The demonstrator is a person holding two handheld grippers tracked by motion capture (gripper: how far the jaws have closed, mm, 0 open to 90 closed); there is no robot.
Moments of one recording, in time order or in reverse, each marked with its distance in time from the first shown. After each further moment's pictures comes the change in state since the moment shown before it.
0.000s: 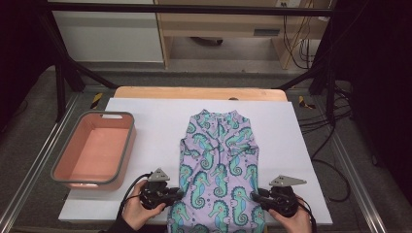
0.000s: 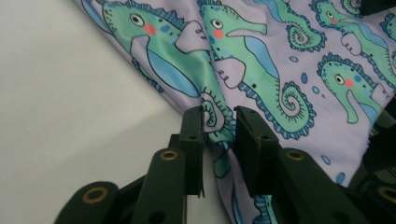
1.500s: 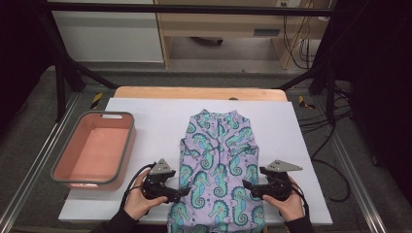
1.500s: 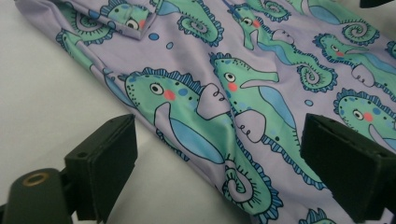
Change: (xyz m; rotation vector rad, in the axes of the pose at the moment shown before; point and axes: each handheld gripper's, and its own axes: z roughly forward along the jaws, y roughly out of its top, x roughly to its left) left arm 0.014 0.021 0.010 -0.104 0.007 0.114; right arm -0.011 0.036 0.017 -0.151 -0.001 -0.050
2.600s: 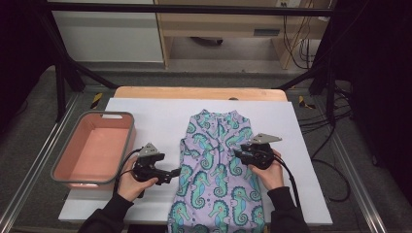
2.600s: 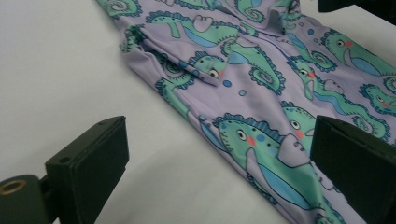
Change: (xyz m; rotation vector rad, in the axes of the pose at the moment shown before) left arm 0.049 0.016 -0.010 -0.105 0.043 -0.054; right arm -0.017 0.065 0.056 -0.012 -0.035 -0.103
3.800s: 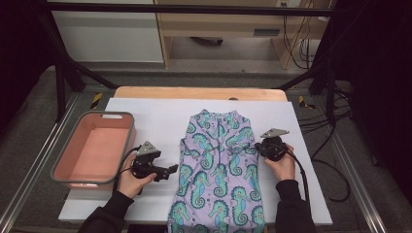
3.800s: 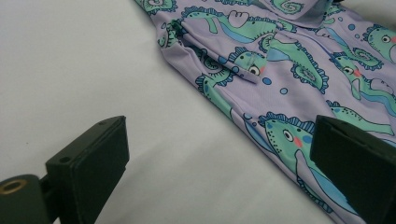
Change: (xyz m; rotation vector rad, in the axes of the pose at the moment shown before) left arm 0.019 -0.004 0.006 -0.005 0.076 -0.003; right arm -0.061 -0.013 0.008 0.160 -0.185 -0.046
